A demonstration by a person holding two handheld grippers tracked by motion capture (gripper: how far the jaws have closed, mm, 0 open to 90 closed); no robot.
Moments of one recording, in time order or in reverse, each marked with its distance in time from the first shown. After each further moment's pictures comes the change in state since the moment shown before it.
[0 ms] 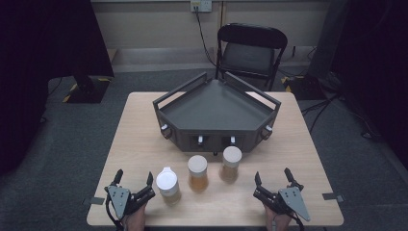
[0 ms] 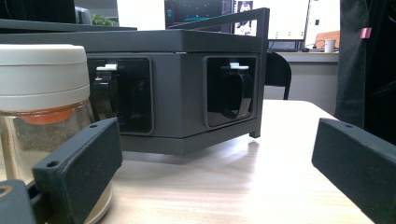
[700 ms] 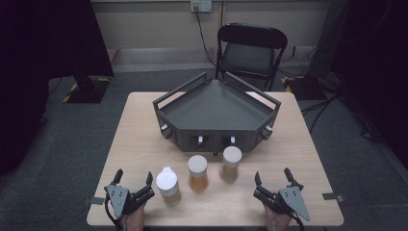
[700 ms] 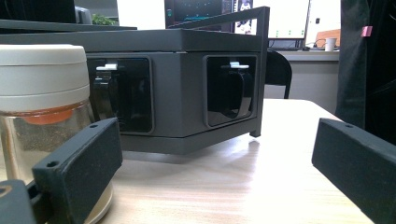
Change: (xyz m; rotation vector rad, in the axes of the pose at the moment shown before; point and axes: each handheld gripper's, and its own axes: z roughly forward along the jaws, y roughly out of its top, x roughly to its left) left arm 0.003 0.003 0.001 0.015 -0.007 -0.030; right arm 0.000 0.000 0.000 0.001 0.000 0.004
